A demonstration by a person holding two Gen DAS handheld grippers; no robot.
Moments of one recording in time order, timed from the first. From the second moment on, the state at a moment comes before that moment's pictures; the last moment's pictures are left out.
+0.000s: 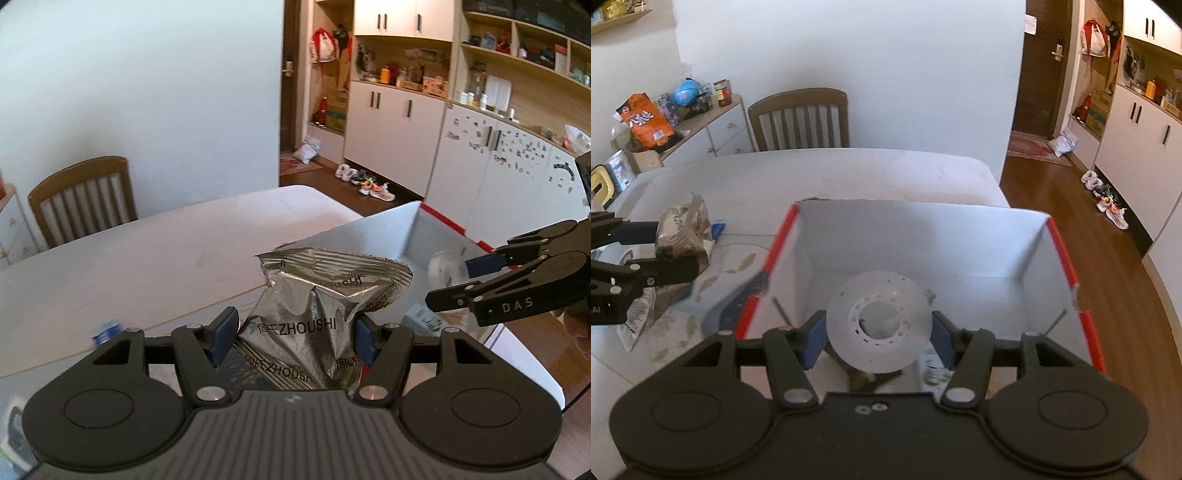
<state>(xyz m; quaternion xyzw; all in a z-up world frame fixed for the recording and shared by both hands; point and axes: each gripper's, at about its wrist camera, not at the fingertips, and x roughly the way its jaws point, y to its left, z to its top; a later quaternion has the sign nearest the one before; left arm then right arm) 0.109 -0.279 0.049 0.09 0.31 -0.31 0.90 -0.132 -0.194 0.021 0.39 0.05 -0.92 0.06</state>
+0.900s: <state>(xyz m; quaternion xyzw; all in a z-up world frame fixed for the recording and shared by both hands) 0.155 -0.408 0.011 0.17 0.35 -0.34 0.85 -0.172 -0.139 -0.009 0.44 0.08 -0.89 0.03</state>
